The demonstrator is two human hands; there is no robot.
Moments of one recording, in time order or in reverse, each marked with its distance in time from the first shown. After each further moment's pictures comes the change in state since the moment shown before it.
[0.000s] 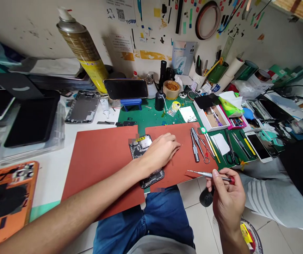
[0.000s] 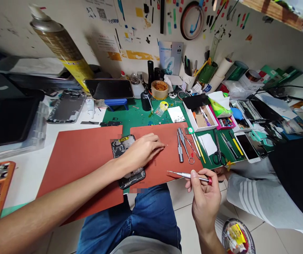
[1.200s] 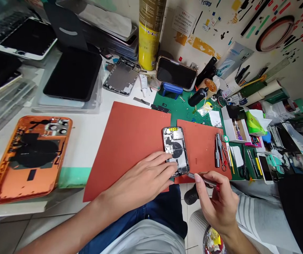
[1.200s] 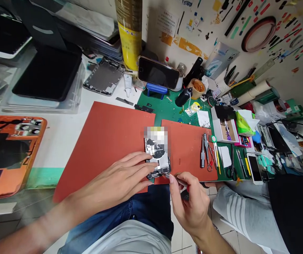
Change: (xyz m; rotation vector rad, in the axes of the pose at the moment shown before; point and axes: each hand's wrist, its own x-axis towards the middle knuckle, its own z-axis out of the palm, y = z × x) left_hand -0.166 0.012 -0.010 -0.042 0.151 -0.059; right_hand -0.032 -0.025 0.068 -0.700 -0.585 -0.835
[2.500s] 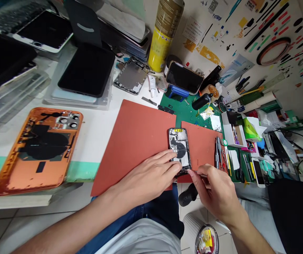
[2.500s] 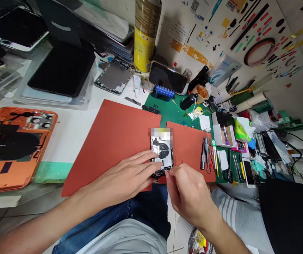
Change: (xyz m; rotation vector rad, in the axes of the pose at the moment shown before) left_hand -0.001 0.000 0.003 -0.046 0.044 -0.029; right_hand 0.053 -0.020 -0.011 -0.128 -0.391 -0.316
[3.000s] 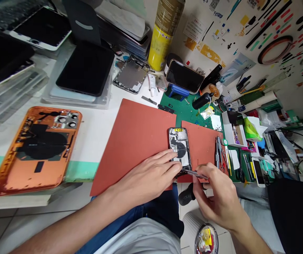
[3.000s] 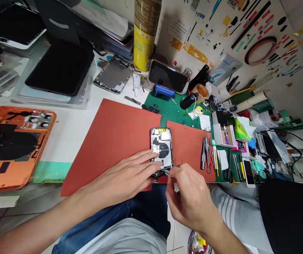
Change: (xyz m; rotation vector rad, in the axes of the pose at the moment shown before) left_hand -0.001 -0.001 0.002 0.013 0.001 0.020; right_hand -0.004 -0.003 -0.003 0.009 -0.009 -0.003
